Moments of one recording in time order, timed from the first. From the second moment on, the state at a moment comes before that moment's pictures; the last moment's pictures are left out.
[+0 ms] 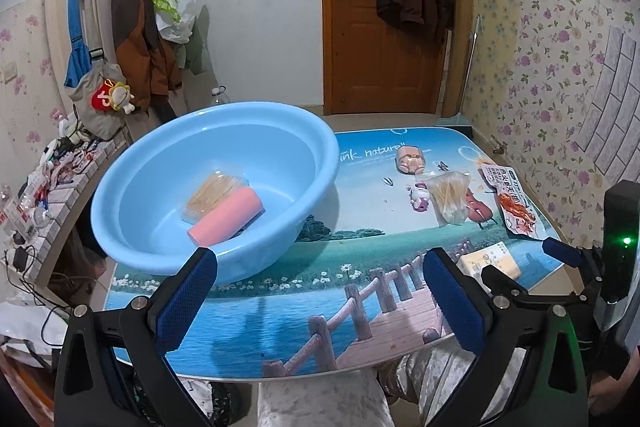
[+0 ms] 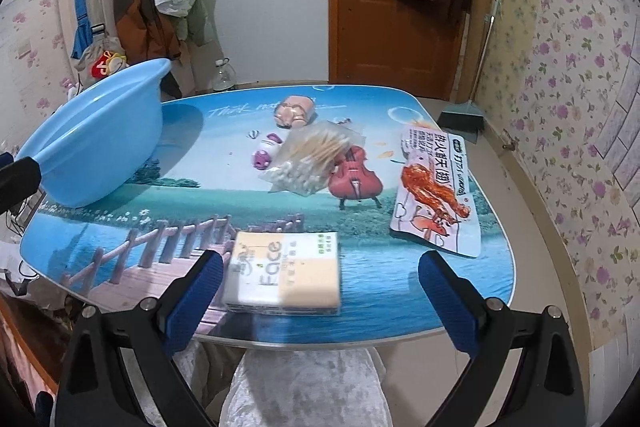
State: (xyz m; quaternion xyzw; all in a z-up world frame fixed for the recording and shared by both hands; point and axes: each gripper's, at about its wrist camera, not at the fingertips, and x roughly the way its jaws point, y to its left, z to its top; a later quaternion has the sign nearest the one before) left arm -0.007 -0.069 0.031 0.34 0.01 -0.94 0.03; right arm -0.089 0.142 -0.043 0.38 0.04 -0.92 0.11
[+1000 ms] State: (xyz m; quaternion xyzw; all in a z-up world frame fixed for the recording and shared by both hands) left arm -0.029 -0.047 0.015 0.36 0.00 -0.93 0.00; right arm -0.102 0.129 -0.066 0.40 0.05 -0.91 0.11
